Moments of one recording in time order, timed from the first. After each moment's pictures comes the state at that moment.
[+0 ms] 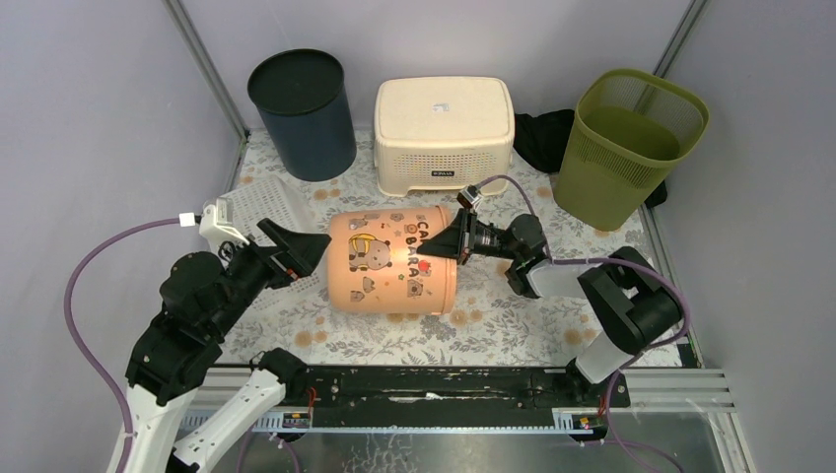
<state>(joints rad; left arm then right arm) -0.48 0.52 1.13 -0.83 -0.08 -0.75 0.58 1.60 0.59 1.22 -0.86 1.54</state>
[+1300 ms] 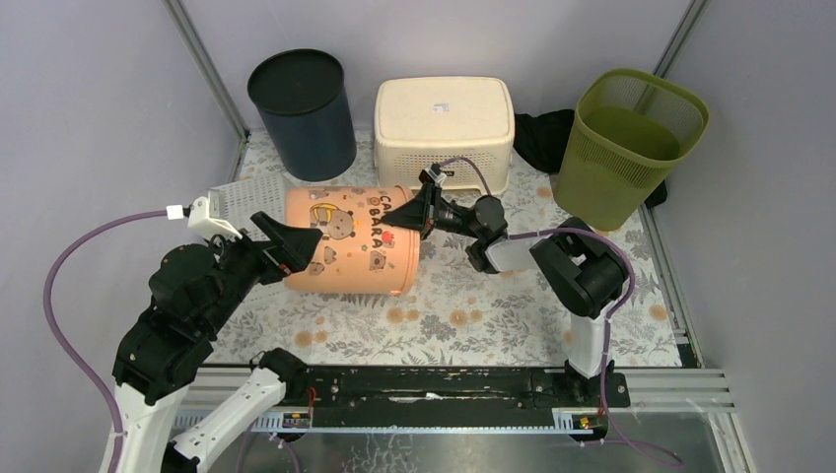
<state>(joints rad) -0.48 0.59 1.26 -0.92 -0.15 -0.68 0.68 1.94 0.94 1.44 -0.75 1.82</state>
